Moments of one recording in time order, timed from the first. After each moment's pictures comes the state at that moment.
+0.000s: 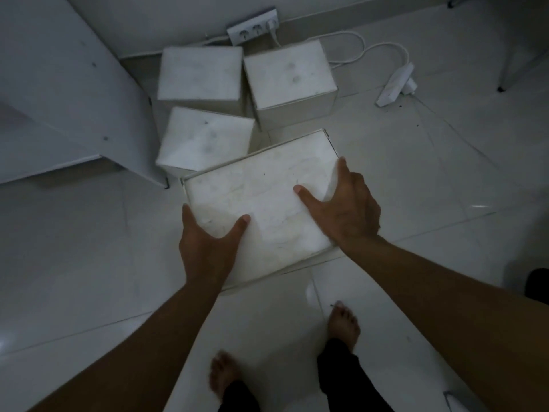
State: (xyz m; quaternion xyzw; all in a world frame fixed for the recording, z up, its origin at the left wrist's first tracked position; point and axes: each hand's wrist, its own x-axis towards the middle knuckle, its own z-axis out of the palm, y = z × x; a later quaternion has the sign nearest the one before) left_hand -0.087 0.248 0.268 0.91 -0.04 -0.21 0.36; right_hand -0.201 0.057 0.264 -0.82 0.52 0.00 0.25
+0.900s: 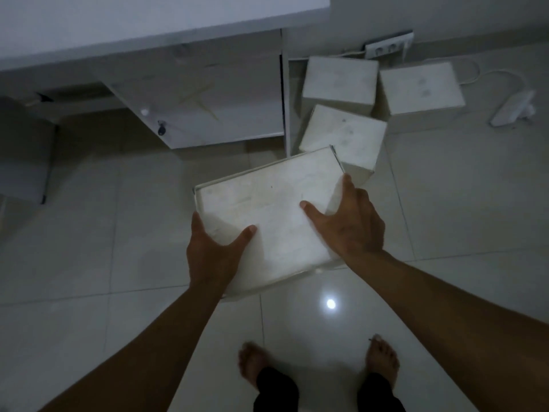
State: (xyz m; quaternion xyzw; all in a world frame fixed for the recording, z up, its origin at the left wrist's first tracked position) left_hand 0.079 0.610 0.352 0.91 0.03 -0.20 0.36; right_hand -0.016 0.406 0.344 -0.85 0.46 0.02 0.28
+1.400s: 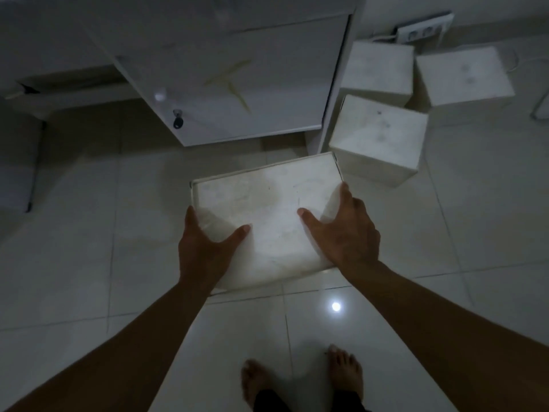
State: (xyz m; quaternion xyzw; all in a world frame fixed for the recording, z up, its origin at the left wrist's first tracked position) left_hand 0.200 0.669 0.253 0.91 0.01 -0.21 0.36; right_hand 0.080 0.474 0.241 -0.83 0.47 0.01 0.30
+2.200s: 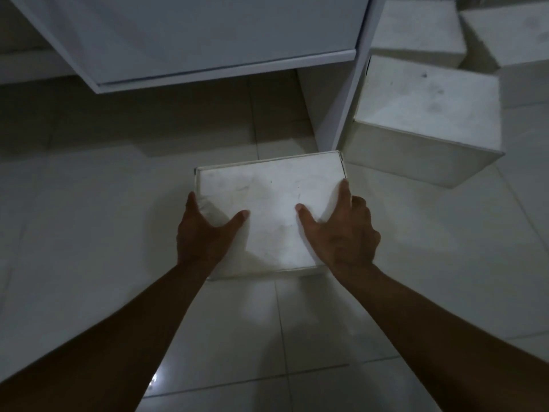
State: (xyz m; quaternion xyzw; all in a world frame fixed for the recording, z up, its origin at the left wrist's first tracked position) left_hand 0.294 0.616 -0.048 0.93 -0.05 -0.15 0.34; right_hand 0.152 0.447 -0.047 -0.84 0.49 -0.08 0.19
